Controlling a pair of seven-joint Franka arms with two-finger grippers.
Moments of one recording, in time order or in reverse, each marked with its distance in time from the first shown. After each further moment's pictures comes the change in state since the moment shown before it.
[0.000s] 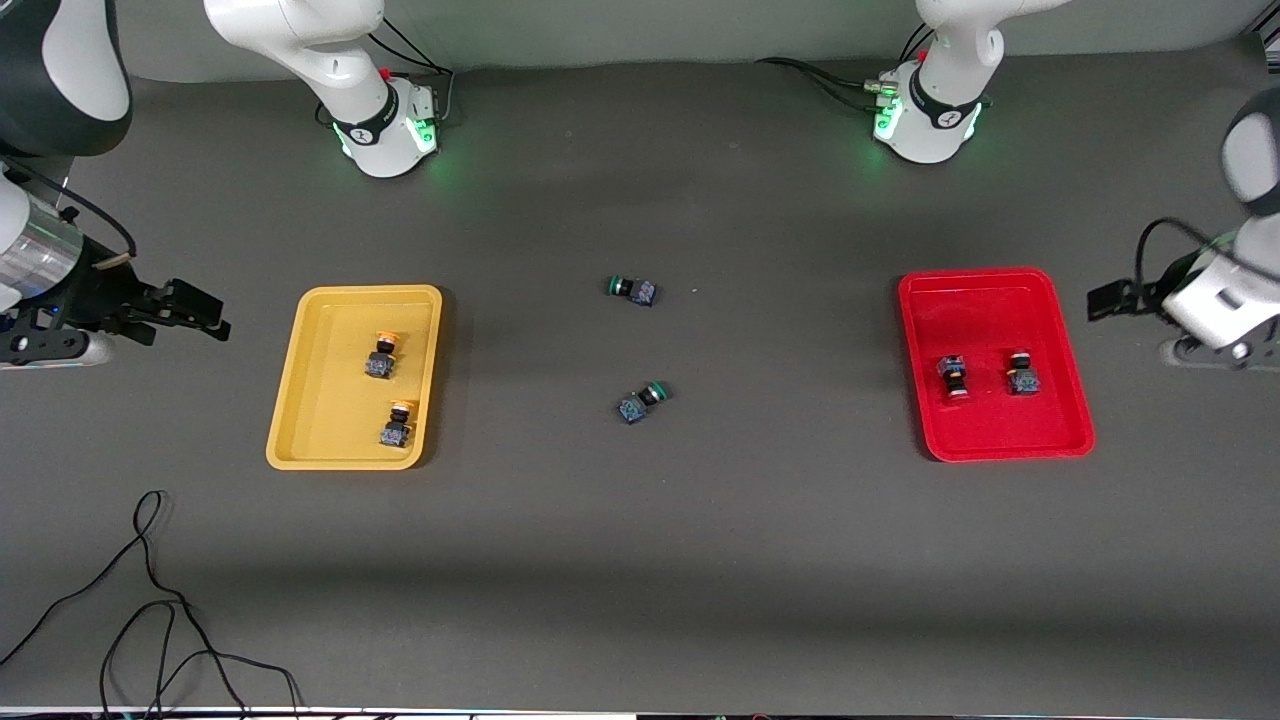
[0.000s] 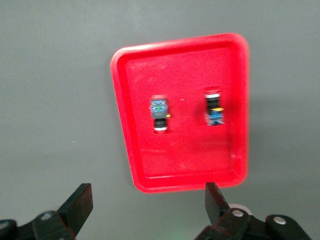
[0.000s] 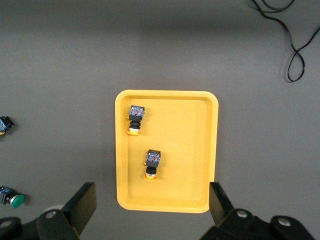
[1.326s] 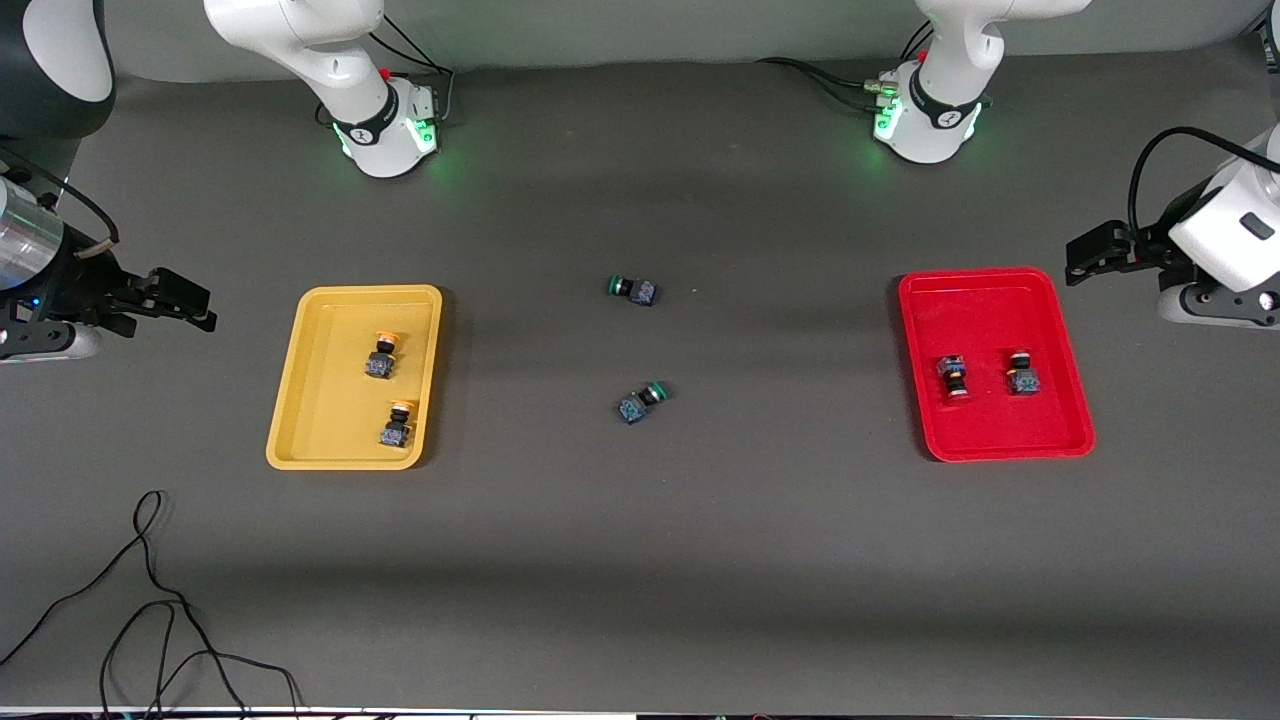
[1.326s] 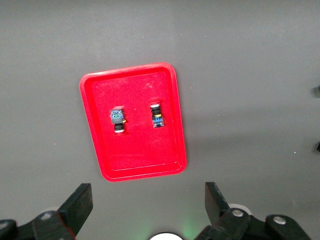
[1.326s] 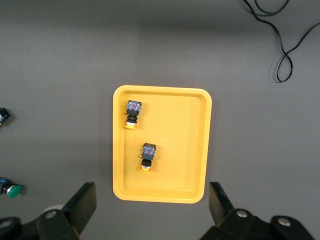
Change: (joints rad) left arm -0.259 0.042 0.088 0.347 -0.052 -0.278 -0.140; right arm 0.011 0.024 0.014 0.096 -0.036 -0.103 0.000
